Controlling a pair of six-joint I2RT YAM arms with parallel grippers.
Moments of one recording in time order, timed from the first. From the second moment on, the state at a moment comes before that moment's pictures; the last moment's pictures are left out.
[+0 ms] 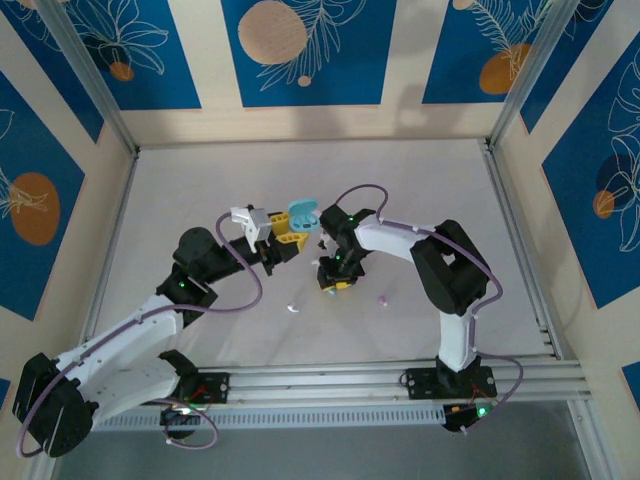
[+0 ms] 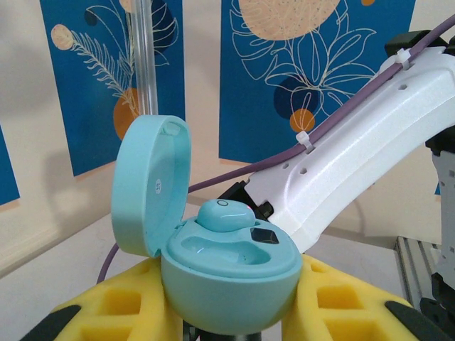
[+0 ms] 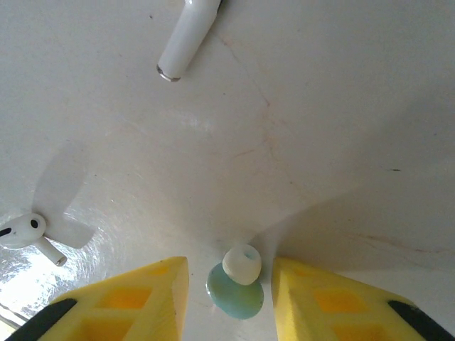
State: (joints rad) left arm -0.66 0.97 0.64 0.47 0.49 -0.08; right arm 0.67 1.92 1.26 -0.84 -0.34 0.39
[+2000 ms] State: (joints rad) left arm -0.66 0.97 0.65 0.45 0.49 -0.07; right arm 0.63 1.66 1.12 -0.79 -0.41 0.54
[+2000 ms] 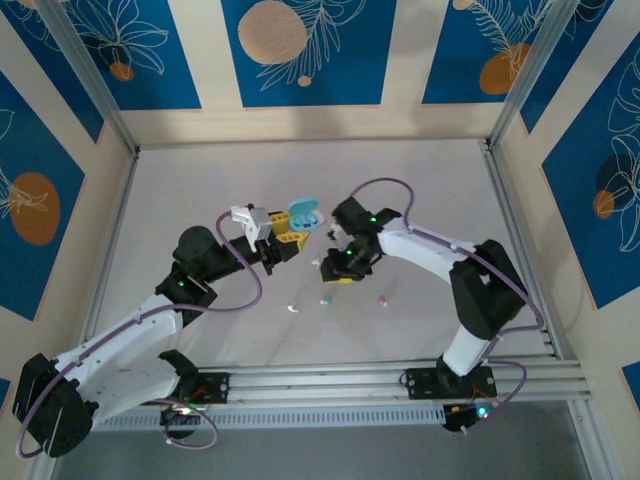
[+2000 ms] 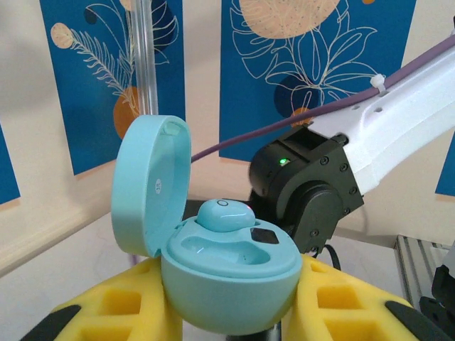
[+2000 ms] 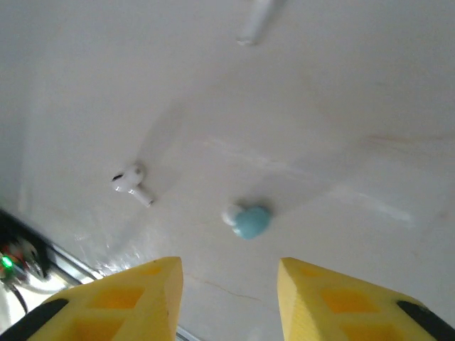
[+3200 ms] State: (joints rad) left arm -0.66 0.97 0.65 0.45 0.49 -0.07; right arm 0.74 1.82 1.08 -0.62 -0.44 0.82
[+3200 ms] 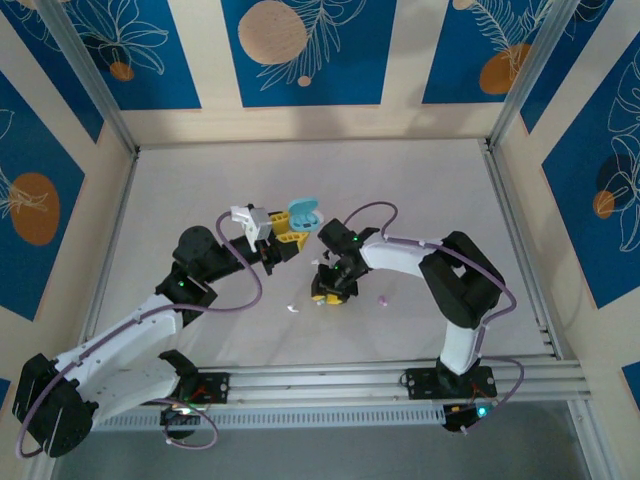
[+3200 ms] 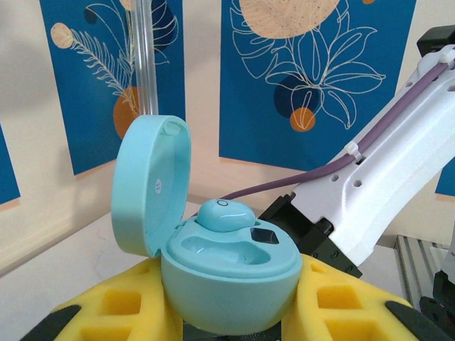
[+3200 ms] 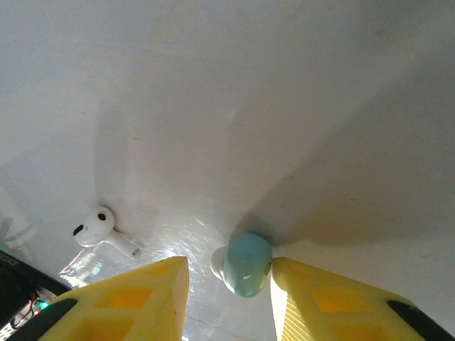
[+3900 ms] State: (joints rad) left arm -0.66 0.97 0.65 0.45 0.49 -0.07; right arm 0.79 1.94 1.26 -0.73 -0.39 0.72
